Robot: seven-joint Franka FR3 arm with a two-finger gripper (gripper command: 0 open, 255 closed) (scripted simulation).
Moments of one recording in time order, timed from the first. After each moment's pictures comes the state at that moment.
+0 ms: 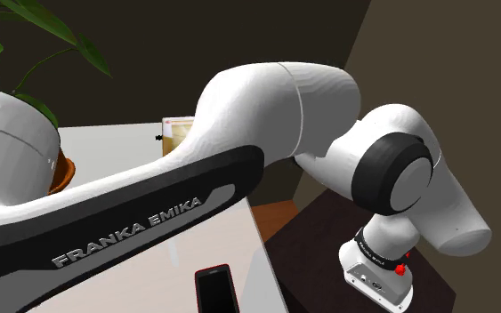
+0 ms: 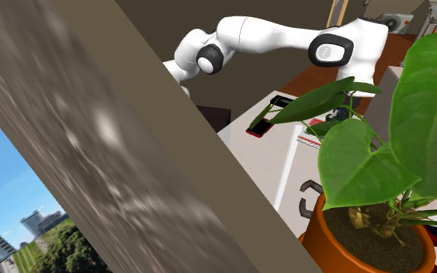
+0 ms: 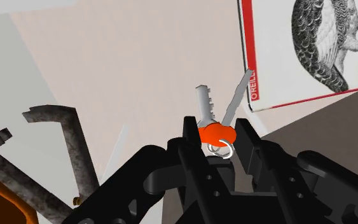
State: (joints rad) arm 0.93 0.86 0.45 -0.80 -0.37 1.66 0.43
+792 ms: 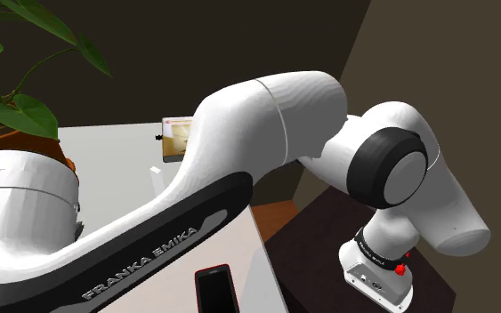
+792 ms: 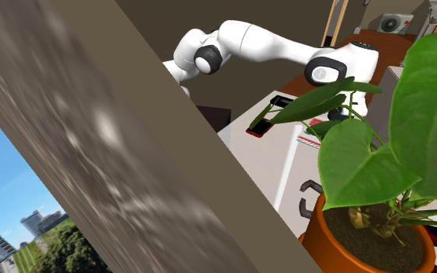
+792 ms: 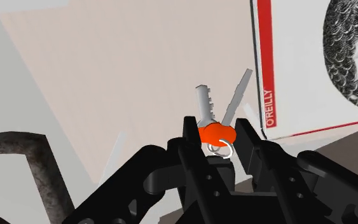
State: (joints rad) arm 0.90 0.85 0.45 -0.98 -0.38 1.81 0.46
